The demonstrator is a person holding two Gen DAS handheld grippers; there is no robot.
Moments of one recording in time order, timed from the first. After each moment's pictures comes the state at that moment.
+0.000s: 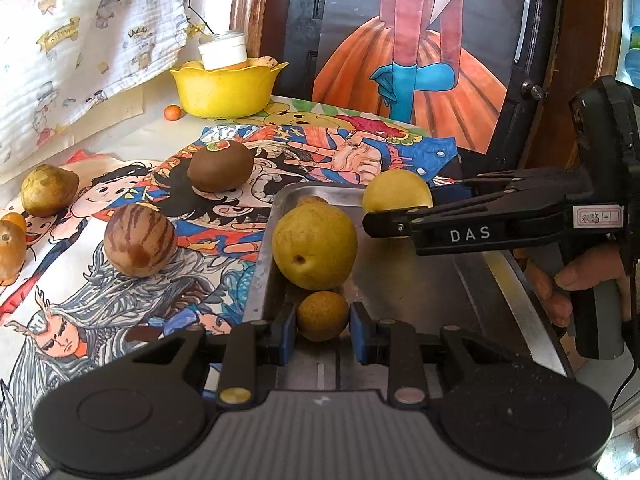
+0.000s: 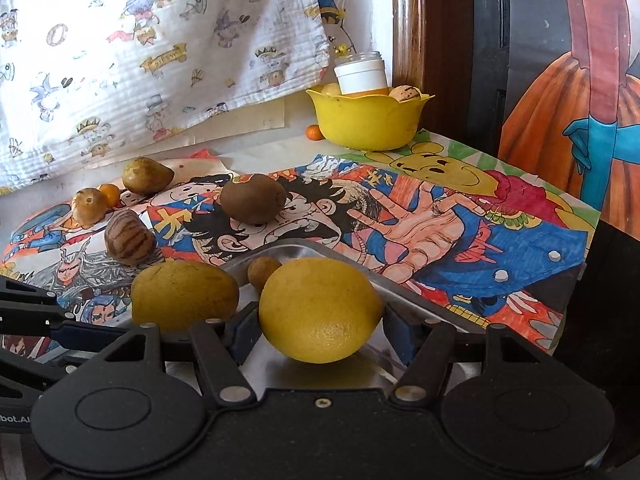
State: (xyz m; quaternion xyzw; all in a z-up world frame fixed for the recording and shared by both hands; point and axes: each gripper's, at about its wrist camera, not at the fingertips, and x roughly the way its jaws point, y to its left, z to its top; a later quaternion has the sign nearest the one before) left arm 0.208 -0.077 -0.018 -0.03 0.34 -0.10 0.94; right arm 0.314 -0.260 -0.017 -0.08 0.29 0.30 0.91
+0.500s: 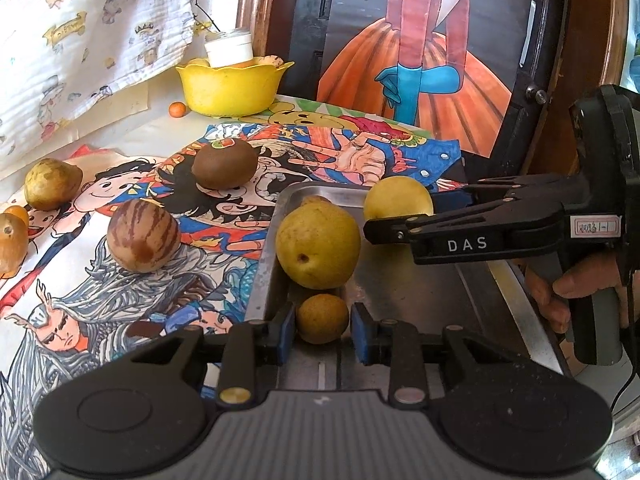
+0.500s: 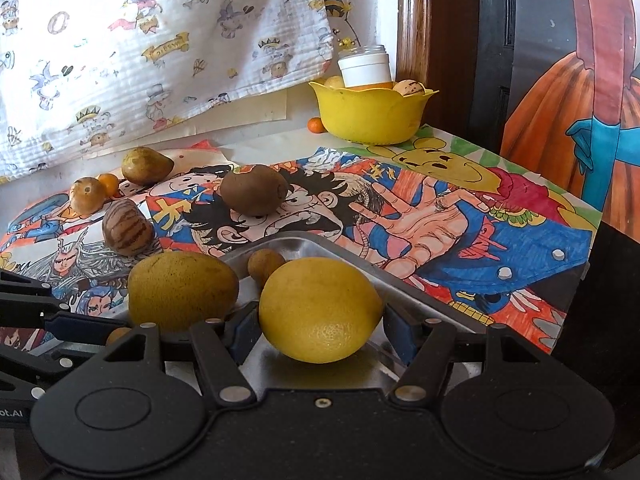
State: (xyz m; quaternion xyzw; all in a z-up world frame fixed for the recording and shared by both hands) left arm 0.207 -0.075 -0.018 -0.04 0.34 -0.09 0.94; right arm 0.314 -0.257 -0.020 -0.09 0.29 0.30 0.90
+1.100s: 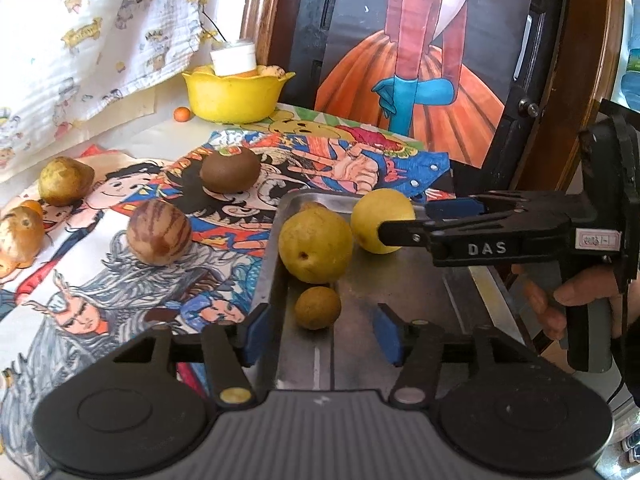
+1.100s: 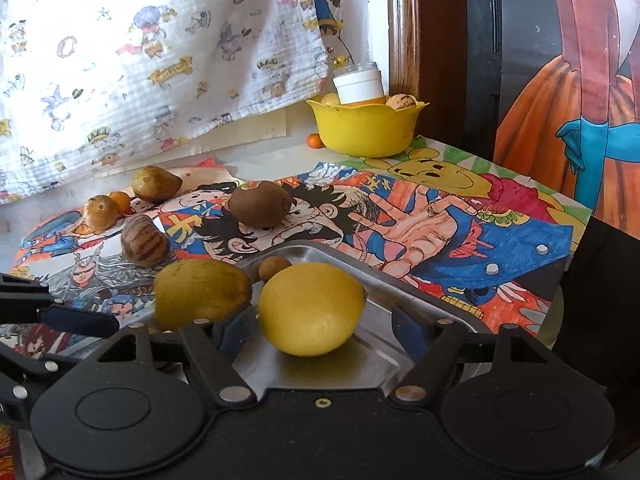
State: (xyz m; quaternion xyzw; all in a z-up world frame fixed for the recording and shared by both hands) left arm 0.182 -0.066 -0.002 -0.05 0.33 -0.10 0.94; right arm 0.288 -0.273 -0.007 -0.07 0.27 0.30 0.91
